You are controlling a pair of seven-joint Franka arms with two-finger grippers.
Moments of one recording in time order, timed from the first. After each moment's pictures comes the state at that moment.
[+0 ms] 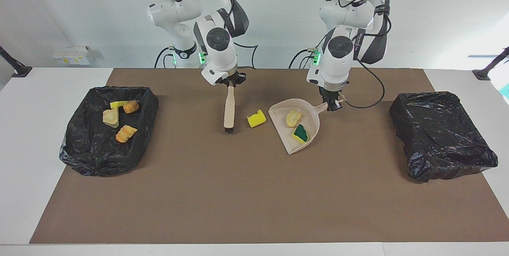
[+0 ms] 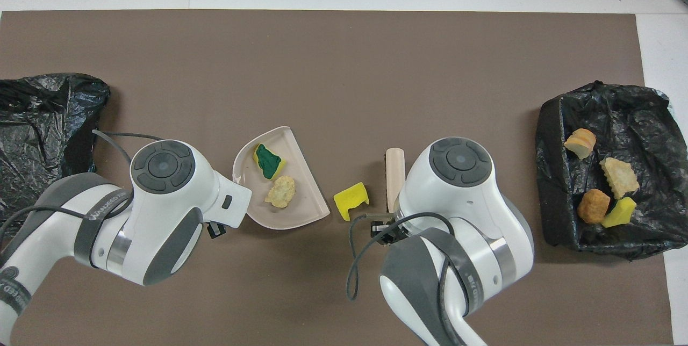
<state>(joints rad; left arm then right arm) -0.40 -0.02 -0.02 -2.20 0.13 2.04 0.84 0.40 -0.04 0.14 -2.25 0.21 1.98 0.49</state>
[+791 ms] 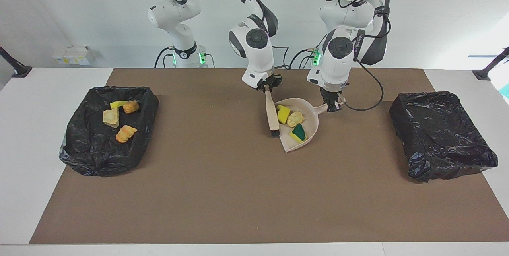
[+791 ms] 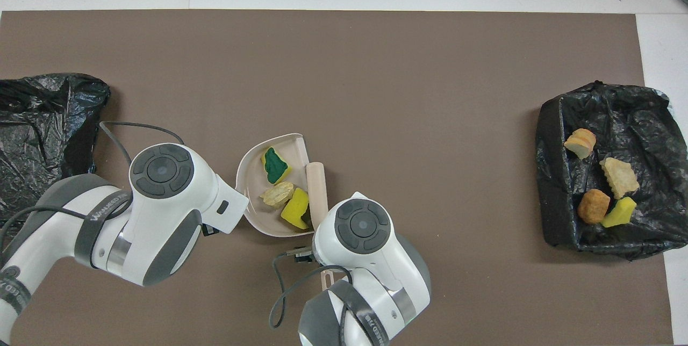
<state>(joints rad) -0.40 -0.02 -0.02 -2.22 0.13 2.07 0.86 0.61 0.17 0.17 -2.06 0.30 2.18 0.50</state>
